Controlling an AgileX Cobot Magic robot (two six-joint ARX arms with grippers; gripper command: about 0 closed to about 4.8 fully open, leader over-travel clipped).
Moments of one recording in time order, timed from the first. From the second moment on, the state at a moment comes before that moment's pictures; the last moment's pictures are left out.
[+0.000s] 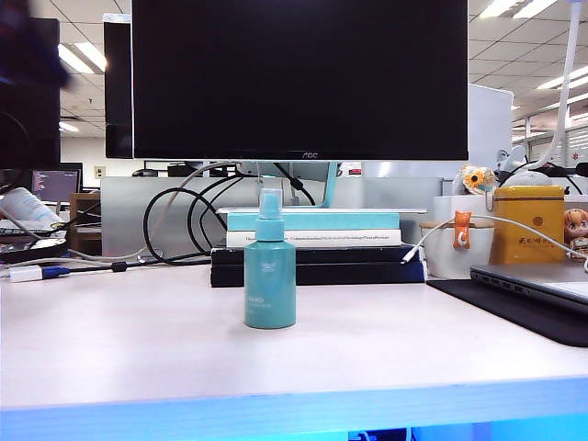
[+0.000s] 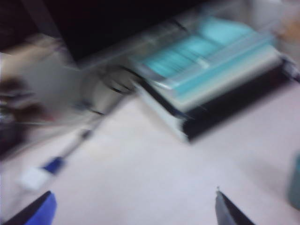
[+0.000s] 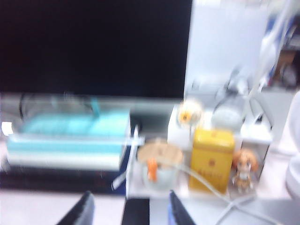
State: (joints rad) left arm -0.26 0.66 0.45 0.04 0.05 0.28; right arm 0.33 0.25 0.38 -0.01 0.19 -0.04
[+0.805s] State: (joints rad) left arm -0.08 0.07 0.09 -0.02 0.13 0.05; right arm 0.34 0.00 0.01 0.10 0.13 0.19
